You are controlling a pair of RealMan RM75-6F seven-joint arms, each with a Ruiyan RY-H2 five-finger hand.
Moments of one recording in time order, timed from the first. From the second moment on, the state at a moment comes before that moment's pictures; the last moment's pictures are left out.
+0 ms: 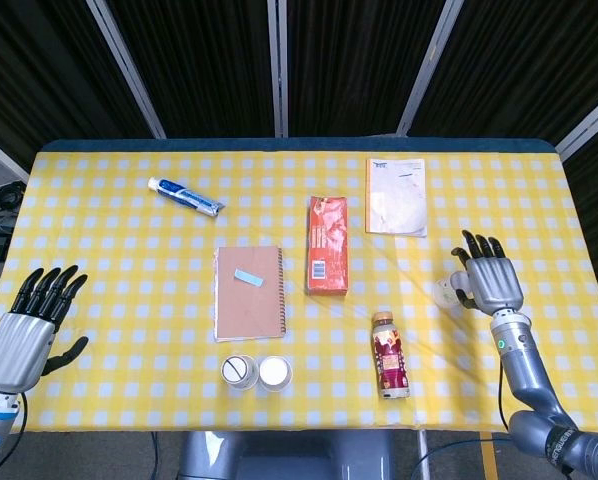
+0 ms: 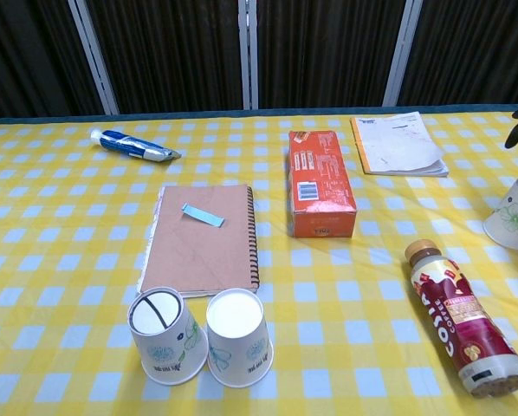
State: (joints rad) left arm -0.17 -1.13 0.03 -1.68 1.66 1.56 0.18; right arm 0.52 -1.28 0.19 -1.53 -0.99 1.03 -0.45
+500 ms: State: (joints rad) left arm -0.17 -1.13 0.02 -1.68 1.66 1.54 0.18; right arm 0.54 -1.26 0.16 -1.61 -0.87 1.04 -0.57
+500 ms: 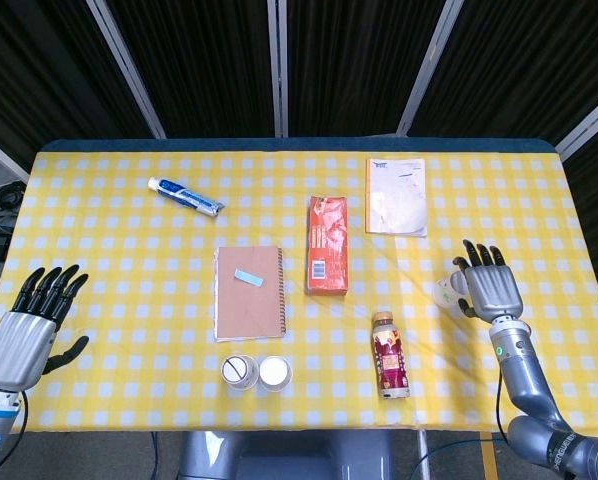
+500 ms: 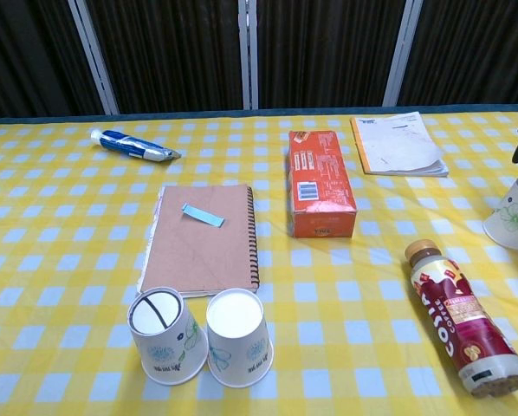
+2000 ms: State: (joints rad) left arm -0.17 -1.13 0.01 -1.68 1.67 1.52 0.17; right arm 0.61 -1.30 0.20 -1.91 -1.17 1.11 -0.44
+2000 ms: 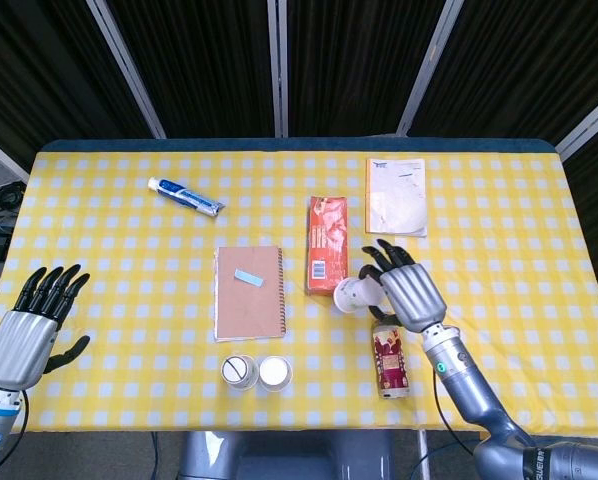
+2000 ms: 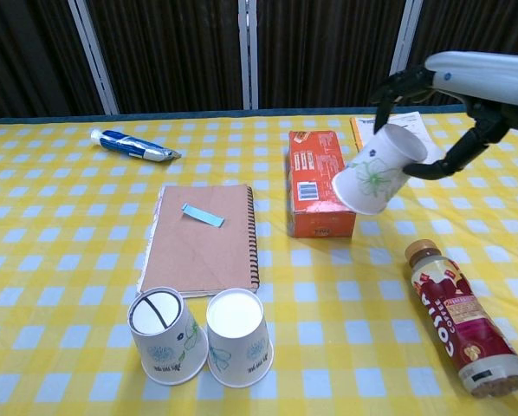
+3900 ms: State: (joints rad) left arm -0.17 -1.12 0.00 -1.68 1.67 1.50 0.16; right arm 0.69 -1.43 0.11 -2.04 -1.34 1.01 -0.41
